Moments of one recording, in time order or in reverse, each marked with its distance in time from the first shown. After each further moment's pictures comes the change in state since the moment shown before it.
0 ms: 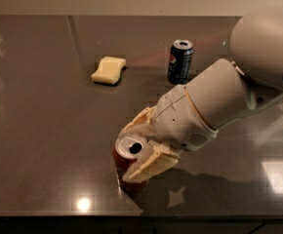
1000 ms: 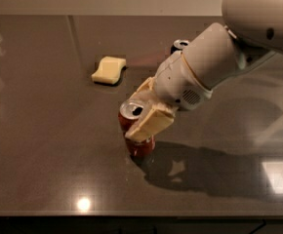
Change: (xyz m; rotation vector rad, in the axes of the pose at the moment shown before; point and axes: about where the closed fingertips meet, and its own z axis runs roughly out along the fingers) arm 0.002 -0.066 -0.022 0.052 0.043 0.089
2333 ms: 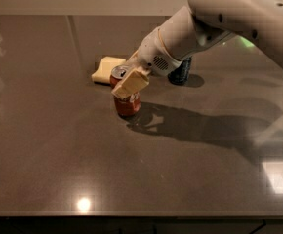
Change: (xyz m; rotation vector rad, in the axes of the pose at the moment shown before) arm -0.010 -0.128 0.023 0.153 -0.031 0.127
